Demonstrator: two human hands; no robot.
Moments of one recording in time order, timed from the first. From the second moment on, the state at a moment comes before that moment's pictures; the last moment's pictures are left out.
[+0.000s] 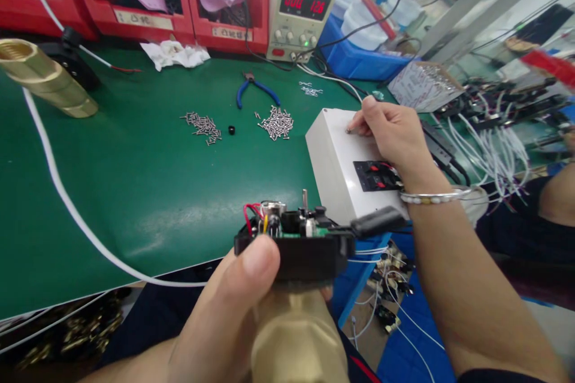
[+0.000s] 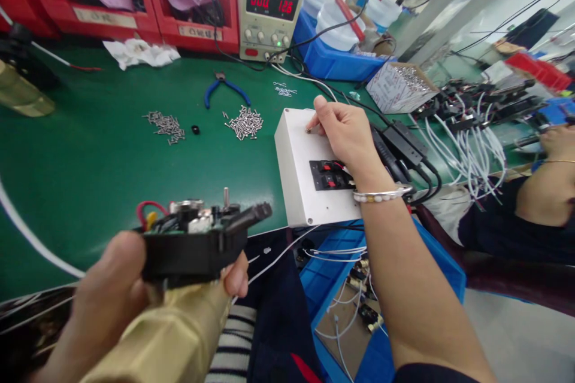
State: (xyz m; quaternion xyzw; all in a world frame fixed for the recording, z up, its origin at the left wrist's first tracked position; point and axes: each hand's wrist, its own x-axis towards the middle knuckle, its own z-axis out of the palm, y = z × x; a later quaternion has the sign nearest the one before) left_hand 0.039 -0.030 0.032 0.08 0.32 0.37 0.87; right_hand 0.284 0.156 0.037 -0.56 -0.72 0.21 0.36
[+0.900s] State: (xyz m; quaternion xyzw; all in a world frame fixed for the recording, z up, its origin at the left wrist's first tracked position) left_hand 0.047 -0.031 0.037 0.02 0.38 0.38 0.84; right_hand 0.280 0.153 0.042 -0.57 -0.73 0.23 0.30
